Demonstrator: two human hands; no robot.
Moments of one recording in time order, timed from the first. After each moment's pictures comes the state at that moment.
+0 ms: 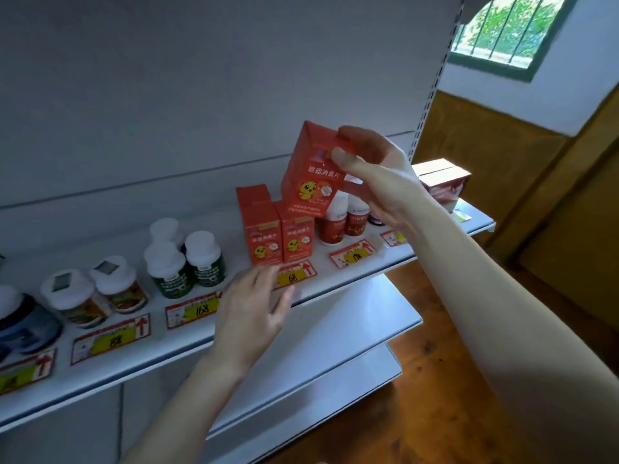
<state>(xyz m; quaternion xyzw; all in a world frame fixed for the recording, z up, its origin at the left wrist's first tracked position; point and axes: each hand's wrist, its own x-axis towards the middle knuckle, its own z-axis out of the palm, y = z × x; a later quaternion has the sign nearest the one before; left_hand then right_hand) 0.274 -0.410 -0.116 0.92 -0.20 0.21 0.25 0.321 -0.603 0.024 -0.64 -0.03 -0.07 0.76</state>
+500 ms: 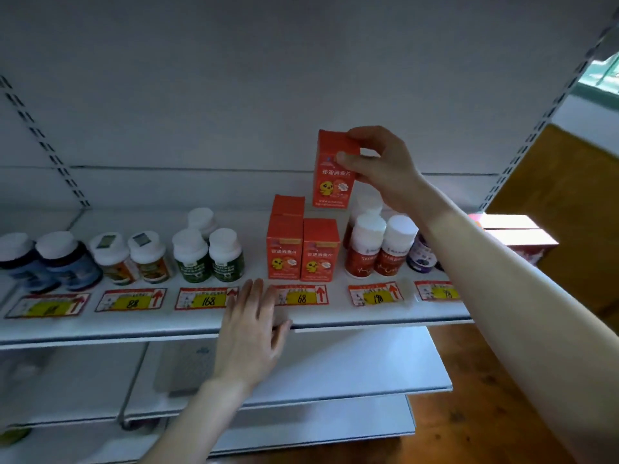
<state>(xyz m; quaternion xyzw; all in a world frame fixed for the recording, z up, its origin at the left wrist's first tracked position) 0.267 -0.435 -0.153 0.98 -0.01 0.16 0.10 0.428 -0.603 0.032 -0.76 -0.15 -0.01 0.64</state>
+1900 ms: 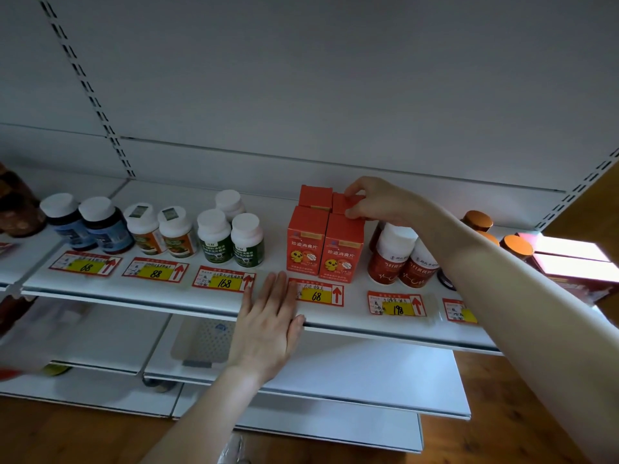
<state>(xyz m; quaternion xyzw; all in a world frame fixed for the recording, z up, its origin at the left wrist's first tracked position) 0.269 -0.448 -0.172 0.99 0.04 0.12 0.04 0.465 -0.579 -0.015 -0.90 -0.19 0.22 0.32</state>
